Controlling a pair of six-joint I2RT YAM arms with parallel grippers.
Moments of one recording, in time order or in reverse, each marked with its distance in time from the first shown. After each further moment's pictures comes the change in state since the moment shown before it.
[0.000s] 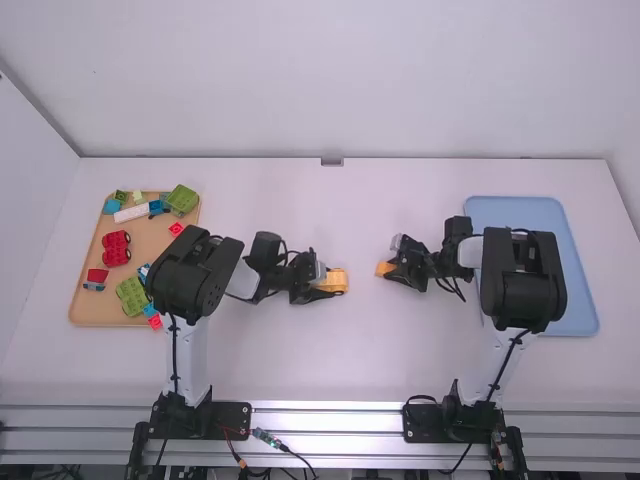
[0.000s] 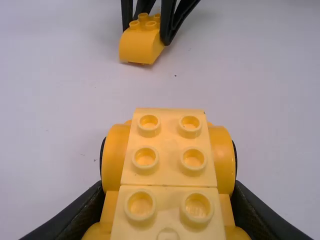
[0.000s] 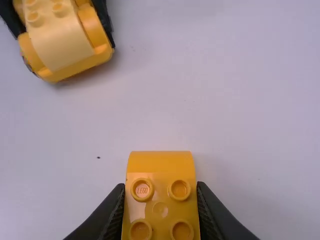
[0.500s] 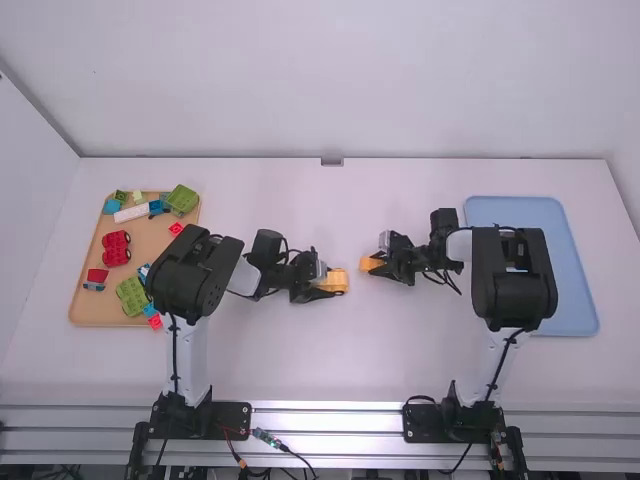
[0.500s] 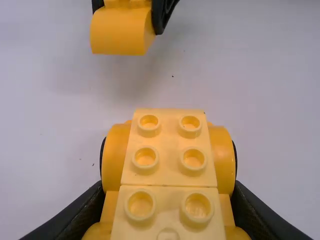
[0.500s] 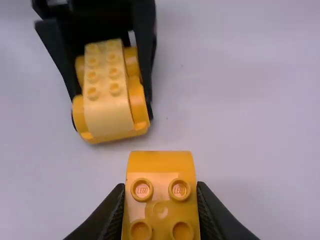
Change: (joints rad) left arm 0.000 0.000 0.031 -0.066 0.015 0.040; right arm 0.085 0.000 0.064 -0.071 -0.155 -0.121
